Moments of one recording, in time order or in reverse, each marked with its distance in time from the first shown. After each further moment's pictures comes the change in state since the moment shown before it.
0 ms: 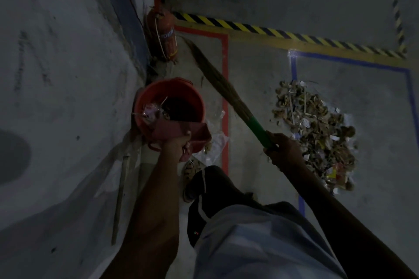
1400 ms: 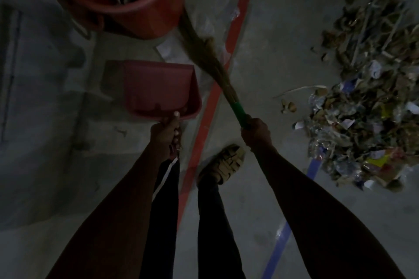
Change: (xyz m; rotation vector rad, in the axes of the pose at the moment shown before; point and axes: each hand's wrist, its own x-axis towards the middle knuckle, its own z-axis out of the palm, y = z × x) left_hand 0.233 -0.390 0.086 -0.138 0.418 0.152; right_hand 0.099 0.376 0.320 -0.070 -0.450 0.210
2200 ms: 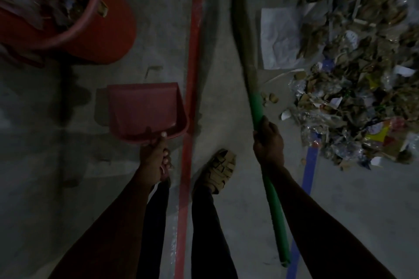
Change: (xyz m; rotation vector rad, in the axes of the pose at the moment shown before) left_hand 0.017 -0.044 0.052 0.084 -0.065 0.026; right_hand 0.001 0.120 -0.016 0.257 0.442 -0.271
